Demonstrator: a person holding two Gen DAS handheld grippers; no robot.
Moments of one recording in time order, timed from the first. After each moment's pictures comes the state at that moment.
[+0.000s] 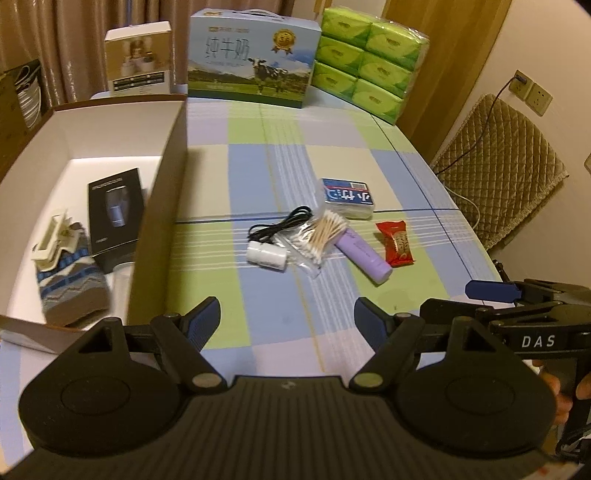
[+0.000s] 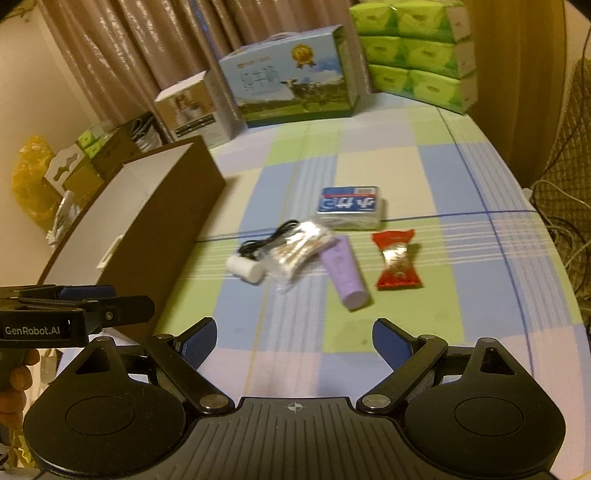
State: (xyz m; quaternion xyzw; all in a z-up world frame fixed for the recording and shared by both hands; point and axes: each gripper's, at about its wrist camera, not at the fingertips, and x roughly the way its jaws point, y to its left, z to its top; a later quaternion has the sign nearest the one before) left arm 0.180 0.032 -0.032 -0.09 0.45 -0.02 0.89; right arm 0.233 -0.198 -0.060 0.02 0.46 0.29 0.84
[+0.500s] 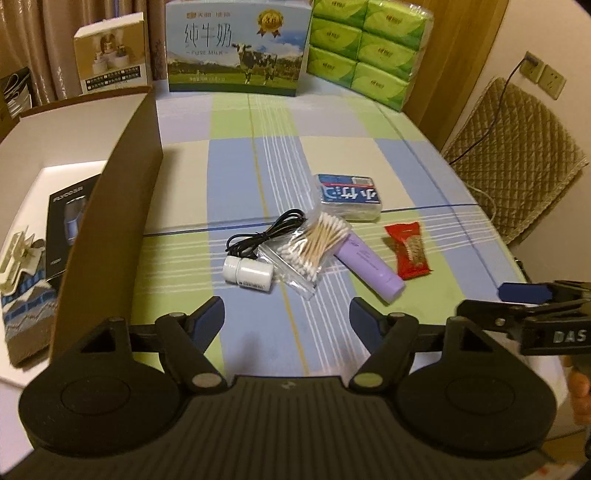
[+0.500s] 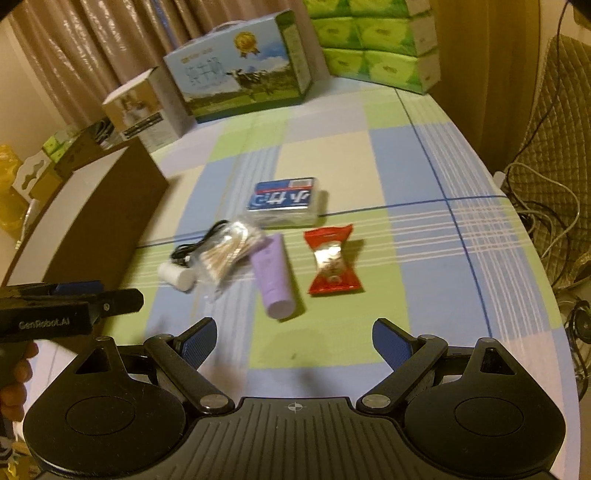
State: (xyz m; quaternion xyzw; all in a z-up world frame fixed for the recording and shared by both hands) left arm 0.236 0.007 -0.078 -0.07 0.45 -0.01 0.89; right arm 0.283 -0.228 -0.095 0.02 0.48 0.25 0.84
